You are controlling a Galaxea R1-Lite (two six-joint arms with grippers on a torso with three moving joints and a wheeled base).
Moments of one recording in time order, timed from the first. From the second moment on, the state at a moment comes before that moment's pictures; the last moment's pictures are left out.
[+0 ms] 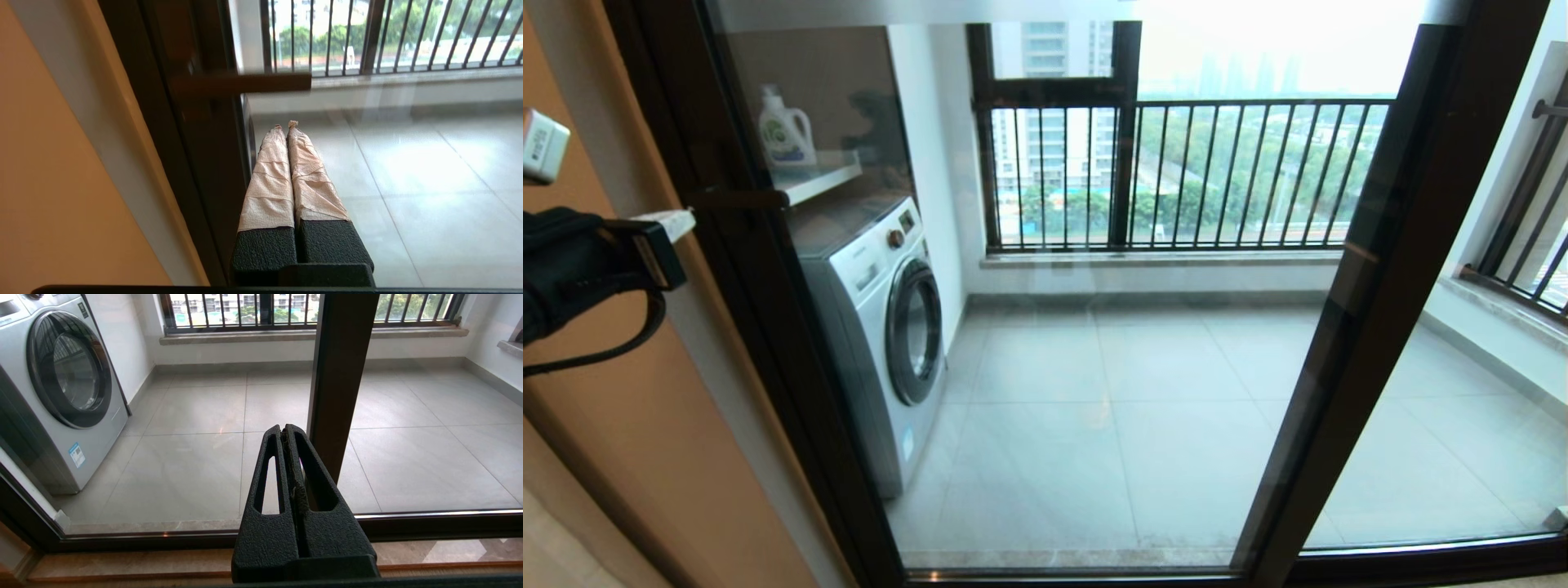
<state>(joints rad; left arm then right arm) 0.13 1.41 -0.84 -0.64 -0.16 0.05 0.00 0.00 0.00 -0.01 0.01 -0.02</state>
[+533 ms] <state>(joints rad) 0.07 1.48 -1.17 -0.42 -0.17 0.06 0.00 0.00 0.00 -0.01 0.01 -0.02</state>
